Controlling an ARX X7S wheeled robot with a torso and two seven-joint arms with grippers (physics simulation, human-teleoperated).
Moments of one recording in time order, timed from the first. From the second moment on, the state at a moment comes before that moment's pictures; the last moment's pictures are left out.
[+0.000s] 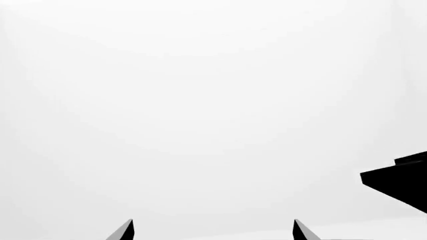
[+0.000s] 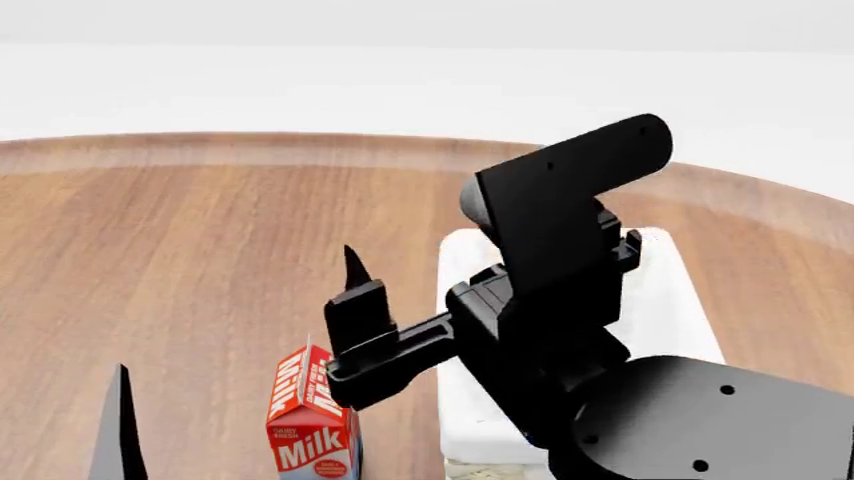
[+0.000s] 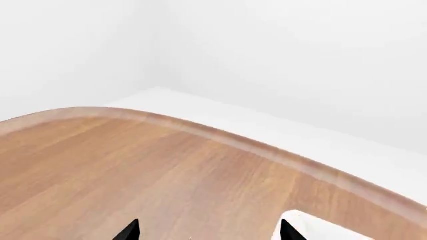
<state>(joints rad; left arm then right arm) 0.05 -0.48 0.36 0.82 -0.16 -0.21 -0.51 1.53 0.87 -1.59 -0.38 1.56 0.08 0.55</state>
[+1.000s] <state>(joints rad) 0.04 -0.48 0.38 0.83 -0.16 -0.24 -0.52 1.46 0.90 -1.78 -0.66 1.52 0.36 0.51</state>
